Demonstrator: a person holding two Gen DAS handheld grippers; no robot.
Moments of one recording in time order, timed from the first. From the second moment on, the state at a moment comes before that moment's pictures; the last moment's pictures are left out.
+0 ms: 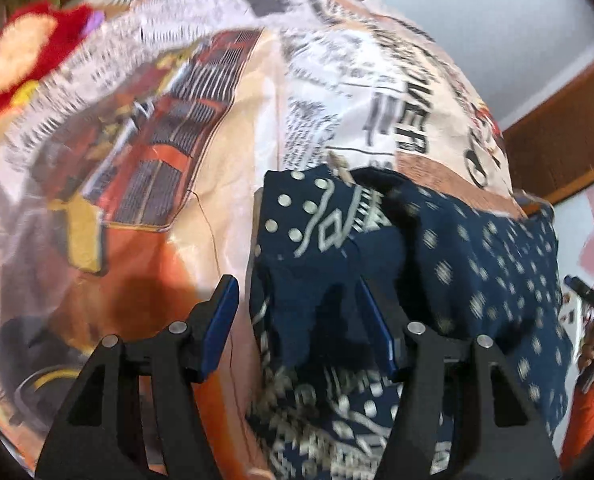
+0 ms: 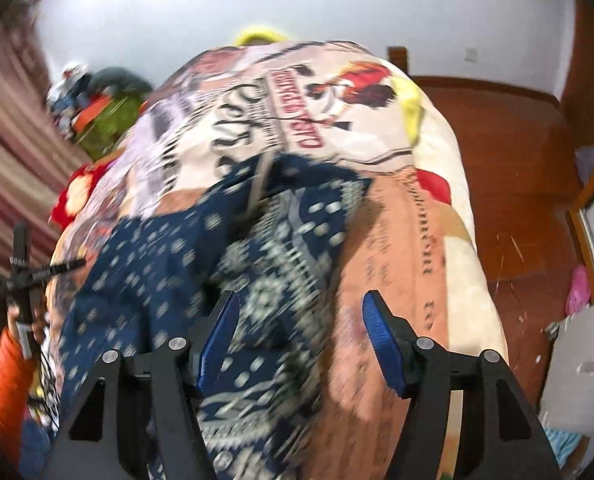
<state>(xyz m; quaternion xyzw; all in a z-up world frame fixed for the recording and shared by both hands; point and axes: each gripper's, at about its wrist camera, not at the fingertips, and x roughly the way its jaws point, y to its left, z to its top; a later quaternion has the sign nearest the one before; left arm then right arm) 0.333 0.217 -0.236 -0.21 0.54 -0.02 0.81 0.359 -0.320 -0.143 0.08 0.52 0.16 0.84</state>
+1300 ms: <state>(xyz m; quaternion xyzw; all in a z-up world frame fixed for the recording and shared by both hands) 0.435 0.240 -0.146 -0.11 0.43 0.06 0.89 0.509 -0.171 -0.123 0.03 0.45 0.22 0.87</state>
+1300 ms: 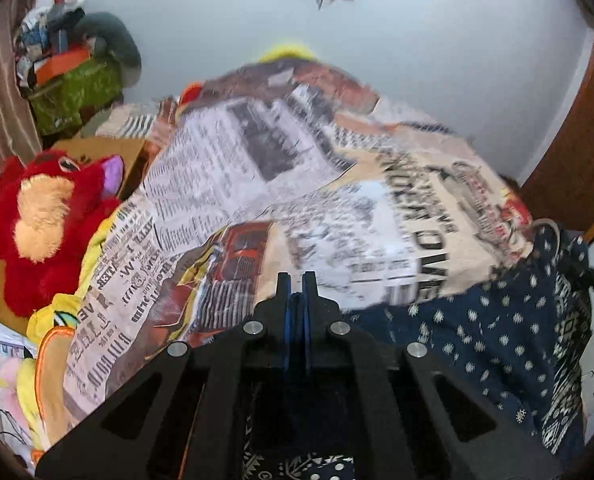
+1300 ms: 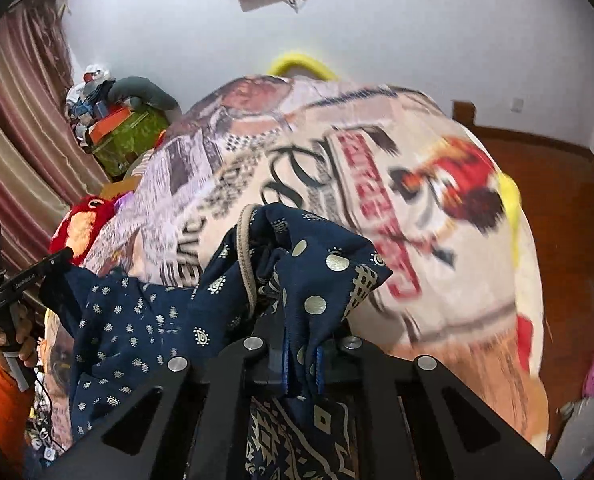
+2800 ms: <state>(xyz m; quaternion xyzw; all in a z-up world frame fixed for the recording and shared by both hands) 0.120 0.156 -0.218 -0.18 0.59 -0.04 0.78 0.212 -0.291 -0.155 -0.04 0.54 0.21 0.81</state>
